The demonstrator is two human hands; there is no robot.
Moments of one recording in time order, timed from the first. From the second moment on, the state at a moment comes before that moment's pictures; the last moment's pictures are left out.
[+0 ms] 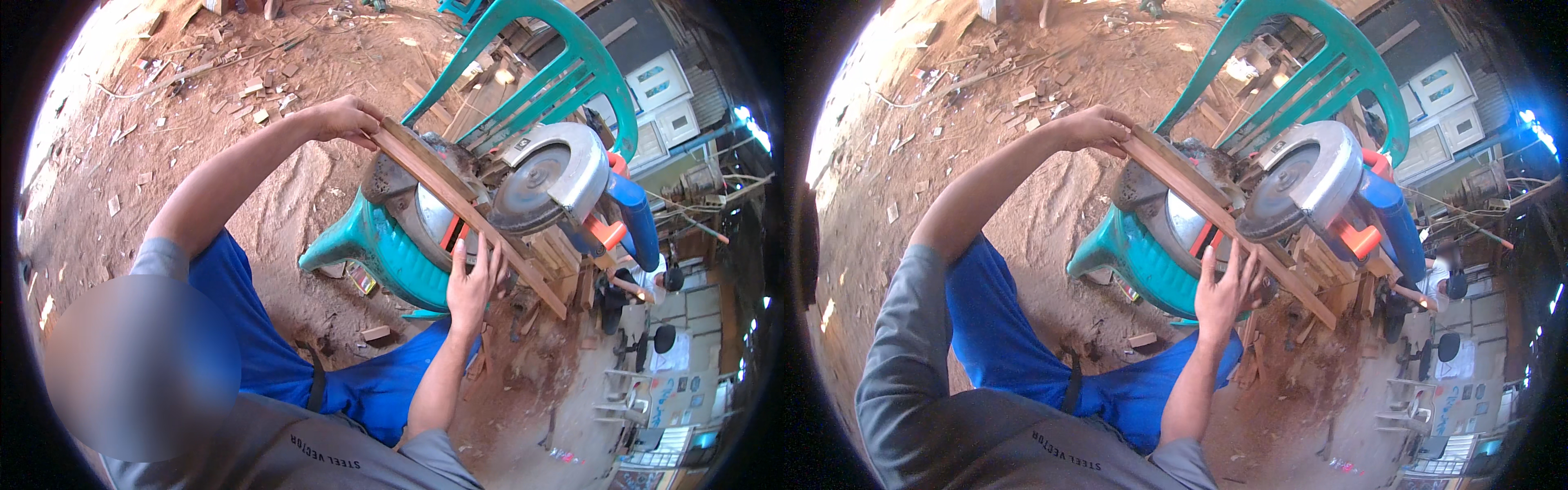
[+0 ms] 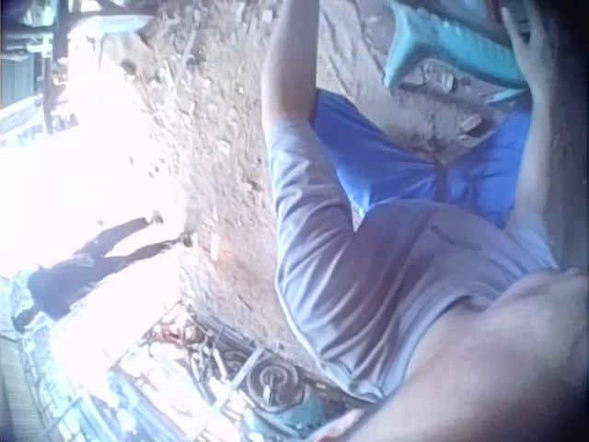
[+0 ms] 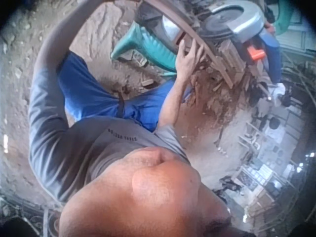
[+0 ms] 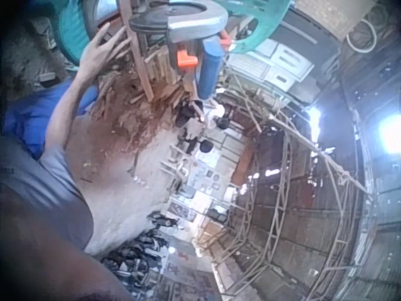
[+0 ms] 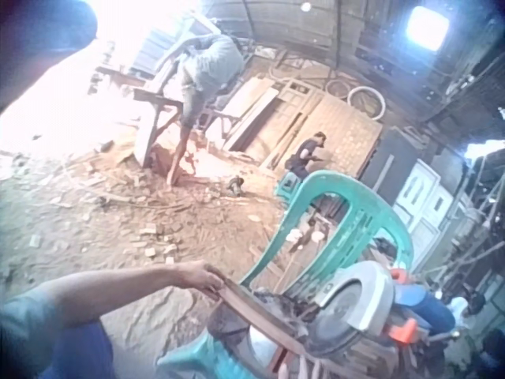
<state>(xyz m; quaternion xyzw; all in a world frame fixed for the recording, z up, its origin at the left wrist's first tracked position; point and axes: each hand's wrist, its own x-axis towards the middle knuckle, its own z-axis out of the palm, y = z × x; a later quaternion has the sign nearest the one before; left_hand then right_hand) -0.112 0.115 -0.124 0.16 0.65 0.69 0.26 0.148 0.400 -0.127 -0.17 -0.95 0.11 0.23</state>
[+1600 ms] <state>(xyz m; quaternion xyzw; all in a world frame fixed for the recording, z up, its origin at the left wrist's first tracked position) -0.101 0.115 -0.115 0.30 0.84 0.38 0.23 0.095 0.382 -0.132 -0.19 -0.96 0.08 0.19</state>
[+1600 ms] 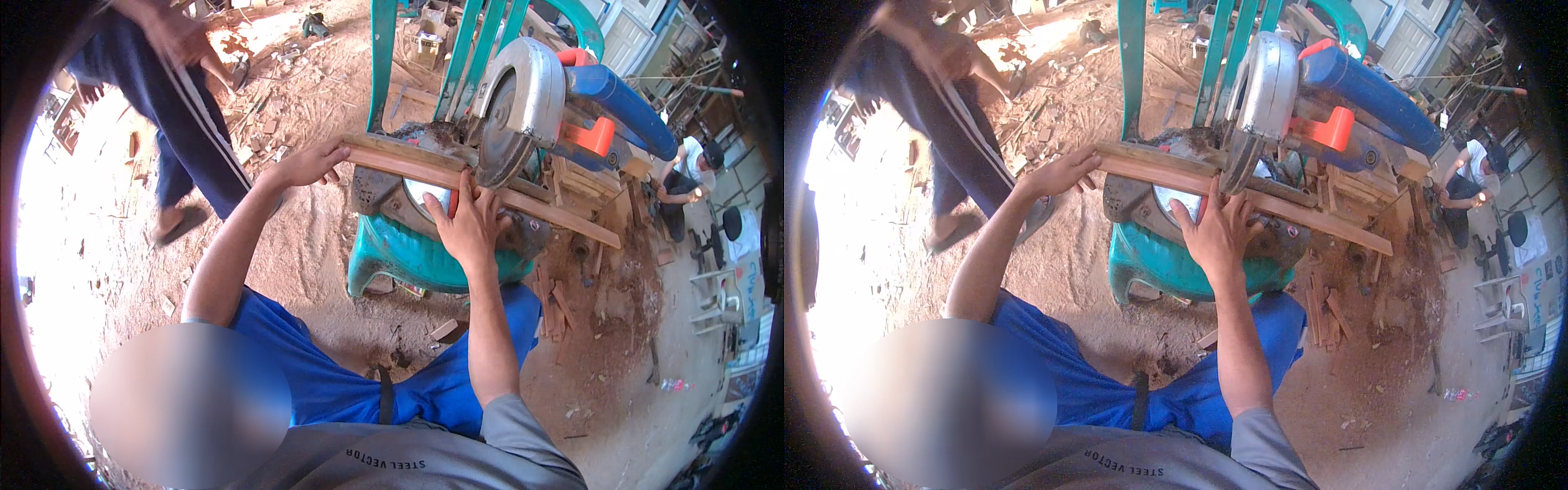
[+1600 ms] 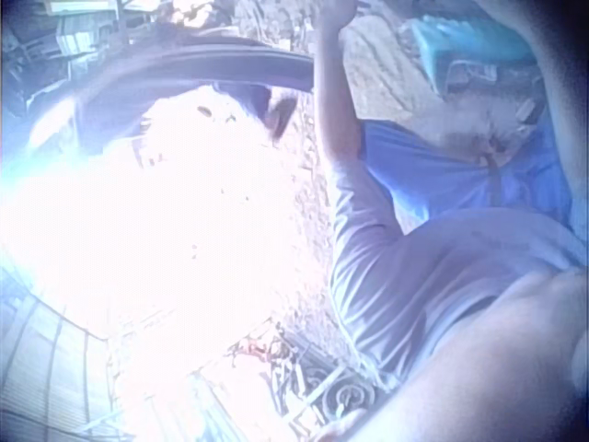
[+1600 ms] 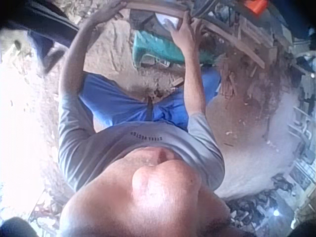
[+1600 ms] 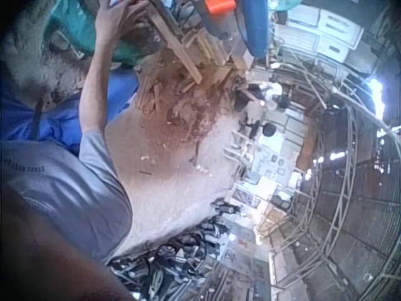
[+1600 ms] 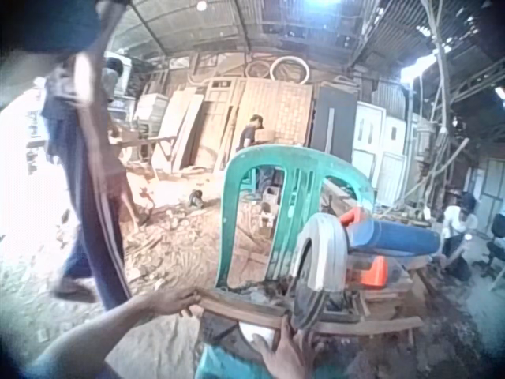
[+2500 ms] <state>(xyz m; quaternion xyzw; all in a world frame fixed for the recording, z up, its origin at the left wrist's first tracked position) -0.001 0.228 -0.119 0.58 0.75 0.28 -0.15 0.099 0.388 -0.135 -0.15 -0.97 0.09 0.17</state>
